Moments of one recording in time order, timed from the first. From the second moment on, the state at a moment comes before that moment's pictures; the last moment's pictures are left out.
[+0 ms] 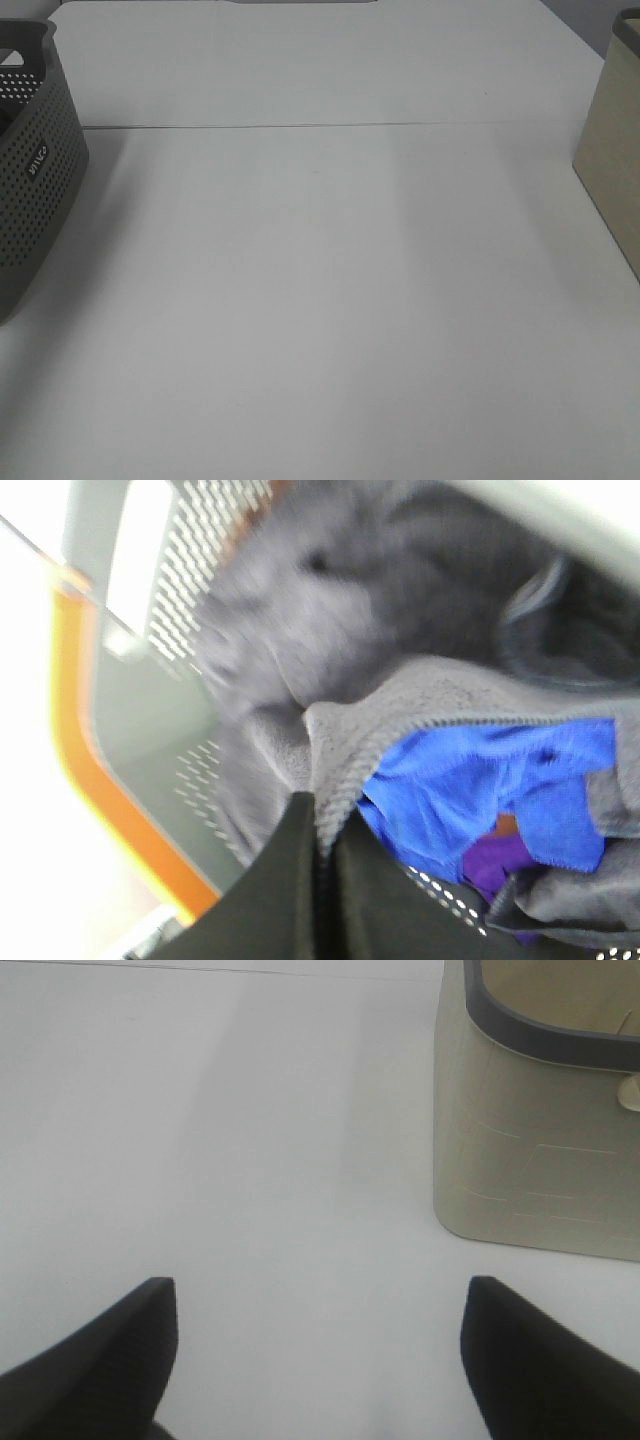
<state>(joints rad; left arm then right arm) 0.02 1.75 -1.71 0.23 1.02 0.99 0.02 0.00 -0.50 0.02 1.06 -0.05</state>
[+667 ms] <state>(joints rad) -0.16 1.34 -1.71 0.22 0.99 0.96 0.02 0.00 -0.50 0.02 1.06 -0.05</state>
